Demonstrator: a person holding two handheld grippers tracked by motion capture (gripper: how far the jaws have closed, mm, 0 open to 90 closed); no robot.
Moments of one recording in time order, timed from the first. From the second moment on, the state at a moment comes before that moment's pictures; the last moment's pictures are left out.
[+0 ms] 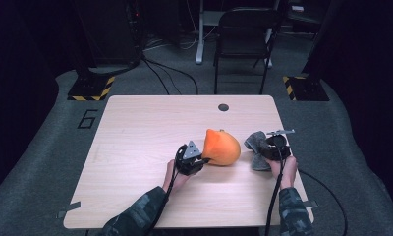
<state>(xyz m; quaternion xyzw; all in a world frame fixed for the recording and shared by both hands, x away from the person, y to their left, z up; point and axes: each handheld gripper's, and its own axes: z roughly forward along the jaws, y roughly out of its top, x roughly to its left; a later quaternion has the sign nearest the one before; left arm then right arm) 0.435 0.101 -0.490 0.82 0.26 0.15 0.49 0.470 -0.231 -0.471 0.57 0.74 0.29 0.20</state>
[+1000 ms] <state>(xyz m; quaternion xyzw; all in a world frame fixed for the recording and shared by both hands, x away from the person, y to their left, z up) 0.446 0.119 -0.497 0.80 0.37 -0.02 0.47 0.459 -0.213 -0.443 0.54 0.75 0.32 0.21</state>
